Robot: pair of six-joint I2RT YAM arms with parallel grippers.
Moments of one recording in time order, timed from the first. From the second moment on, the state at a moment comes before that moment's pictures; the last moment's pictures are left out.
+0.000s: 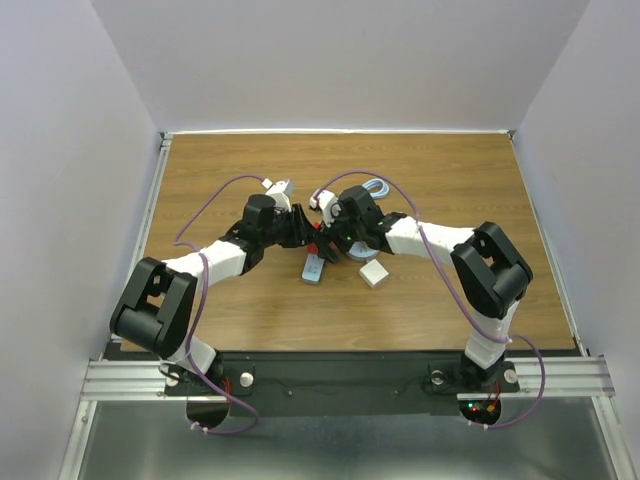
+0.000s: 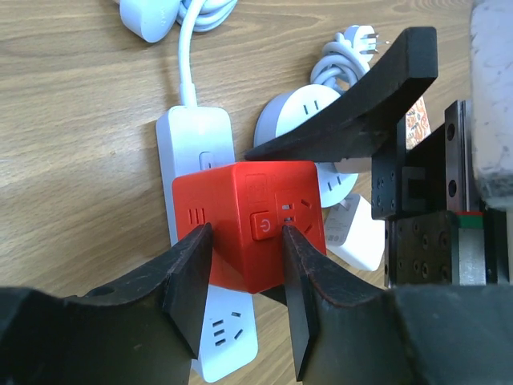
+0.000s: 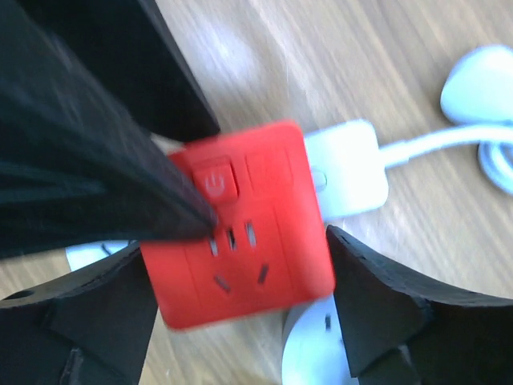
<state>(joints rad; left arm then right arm) -0.45 1.51 0.73 0.26 0.32 -0.54 0.70 1.86 1.19 -0.06 -0.30 -0.20</state>
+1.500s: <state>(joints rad) -0.45 1.51 0.74 0.26 0.30 -0.51 0.68 1.82 1.17 -0.02 -0.37 -0.20</state>
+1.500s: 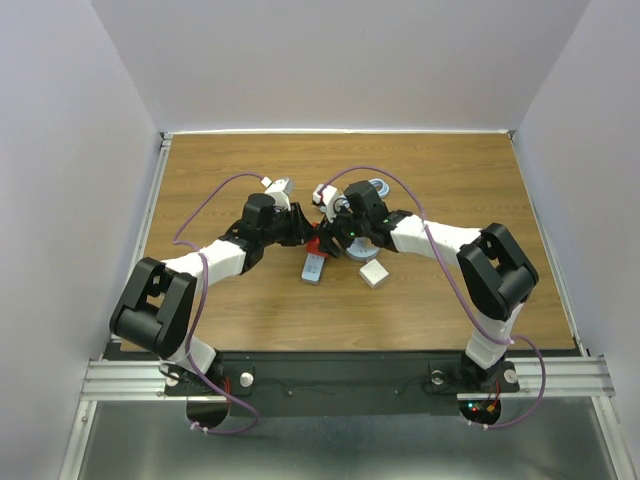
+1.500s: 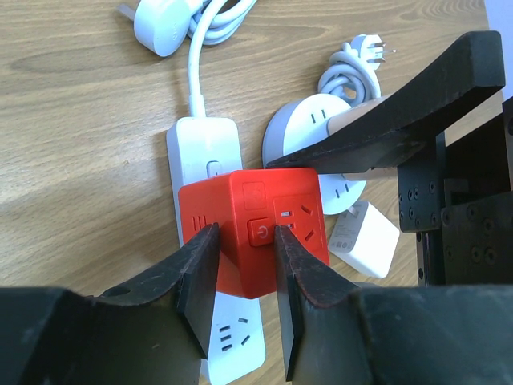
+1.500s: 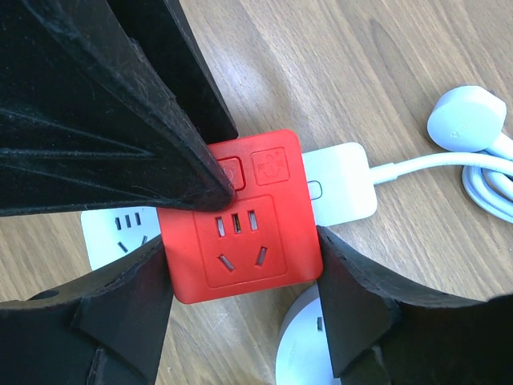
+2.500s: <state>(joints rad) -0.46 1.54 0.70 0.31 0.29 -0.52 0.68 1.79 1.04 0.17 -0.38 -0.19</state>
